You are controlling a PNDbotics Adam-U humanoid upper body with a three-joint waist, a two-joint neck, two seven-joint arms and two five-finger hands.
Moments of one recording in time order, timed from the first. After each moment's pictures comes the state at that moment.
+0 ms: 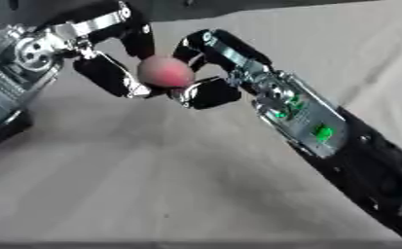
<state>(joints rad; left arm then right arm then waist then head) -1.21 0.31 -0.66 -1.41 -0.21 0.36 -0.32 -0.66 -0.66 0.43 -1.88 -0.06 0.33 0.04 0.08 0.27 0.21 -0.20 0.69</state>
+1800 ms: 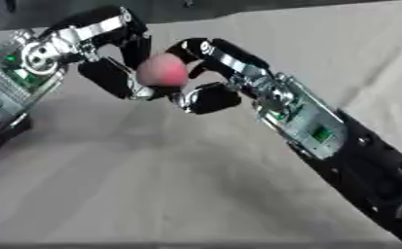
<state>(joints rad) -1.20 0.30 -0.66 -1.41 -0.24 0.38 -0.33 -0.66 -0.64 0.42 -1.84 0.00 0.31 0.15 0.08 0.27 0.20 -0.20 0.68</state>
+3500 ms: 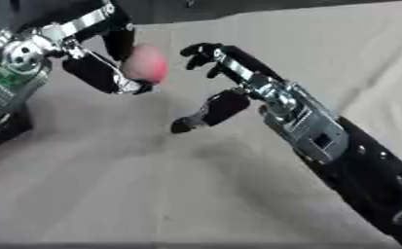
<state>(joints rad) -1.16 0.42 -0.62 -1.46 -0.31 0.38 -0.28 -0.62 -0.64 0.41 -1.80 0.13 0.32 0.12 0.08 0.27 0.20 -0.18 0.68</state>
